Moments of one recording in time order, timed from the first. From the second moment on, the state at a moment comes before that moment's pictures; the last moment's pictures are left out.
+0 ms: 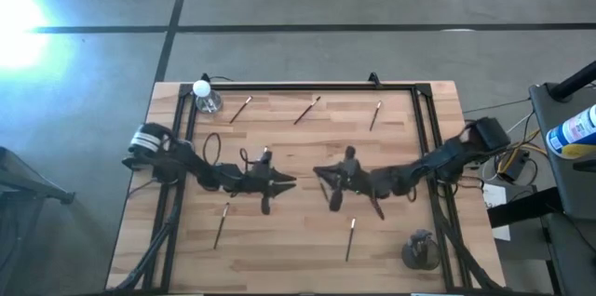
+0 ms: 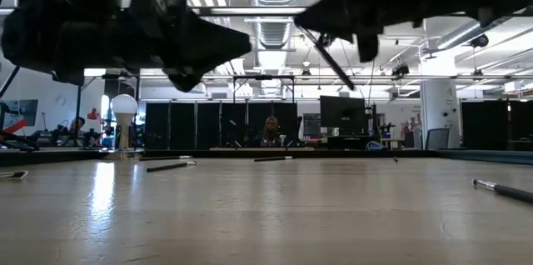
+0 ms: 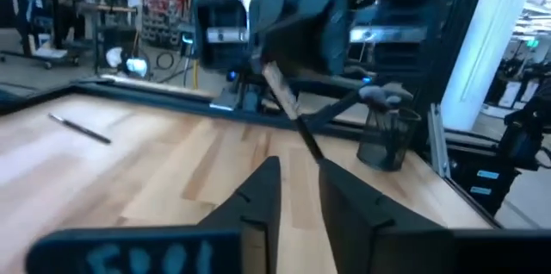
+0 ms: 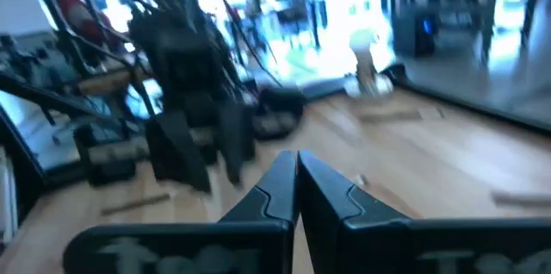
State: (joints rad) left arm -0.23 1.76 0.42 1.44 -0.25 -0.18; right arm 0.32 1.62 0.60 0.98 0.64 0.25
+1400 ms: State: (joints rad) left arm -0.28 1.90 0.55 1.44 -0.23 -0.12; right arm 0.43 1.63 0.90 0.61 0.72 0.07
